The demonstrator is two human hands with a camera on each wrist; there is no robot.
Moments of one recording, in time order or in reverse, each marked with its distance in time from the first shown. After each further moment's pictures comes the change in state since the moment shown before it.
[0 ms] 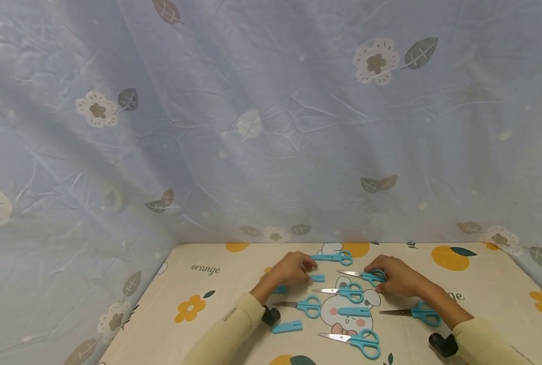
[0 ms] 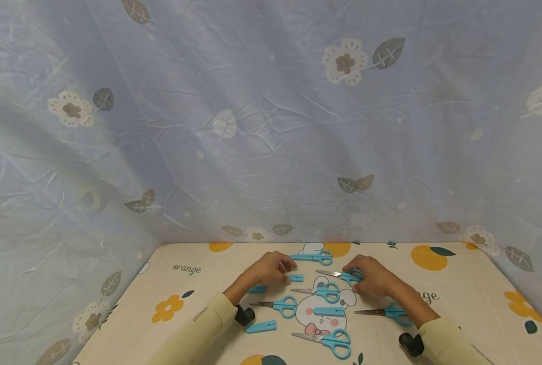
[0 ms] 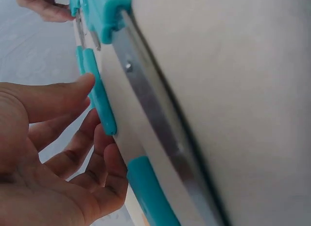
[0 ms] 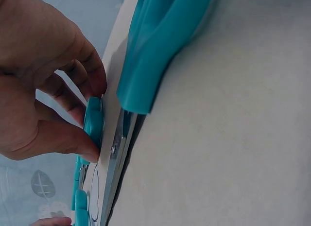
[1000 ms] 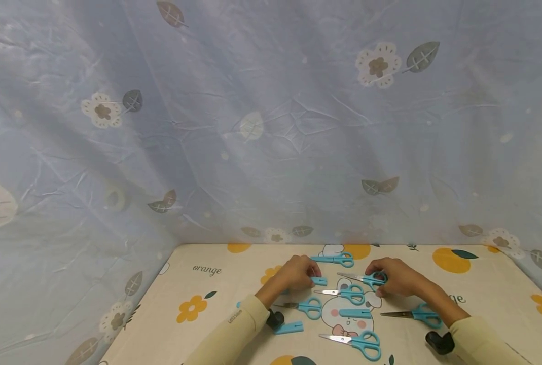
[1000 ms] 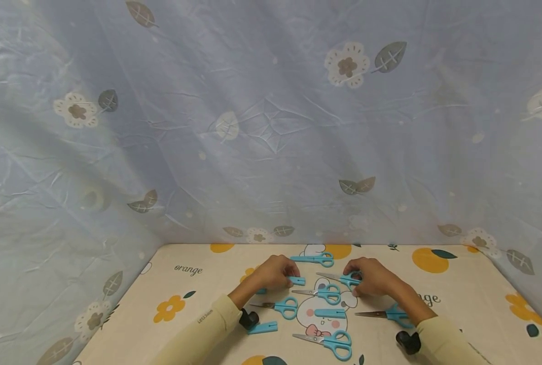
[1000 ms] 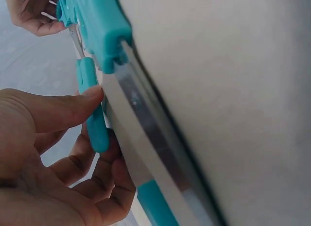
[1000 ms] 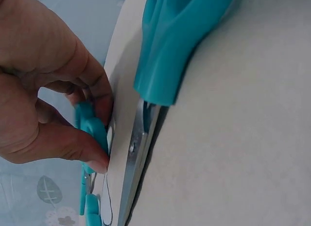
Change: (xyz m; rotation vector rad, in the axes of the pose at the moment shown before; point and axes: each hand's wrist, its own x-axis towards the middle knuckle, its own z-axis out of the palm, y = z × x) left_hand -0.006 0.016 0.004 0.083 0.004 0.018; right_hand 0.008 -0.003 -0.006 0.091 -0.075 0.081
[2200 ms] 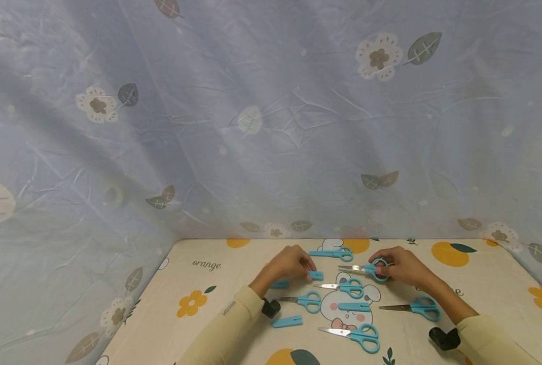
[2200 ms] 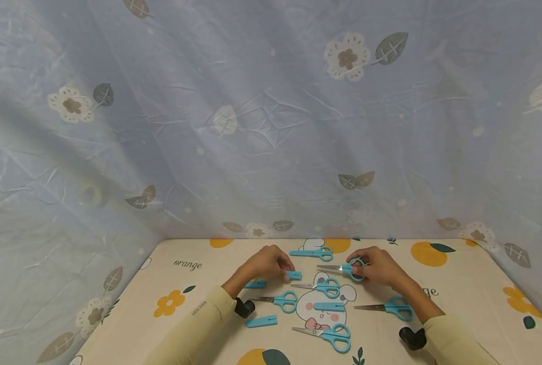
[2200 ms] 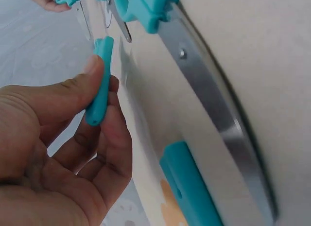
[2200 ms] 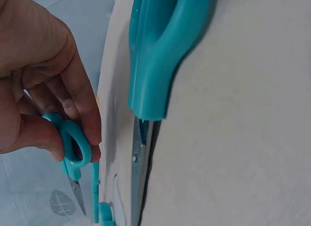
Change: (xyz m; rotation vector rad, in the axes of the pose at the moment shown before) left_hand -0.003 -0.010 -0.017 -0.070 -0.015 -0.014; right_hand -0.011 0.012 -0.002 0.256 0.119 0.021
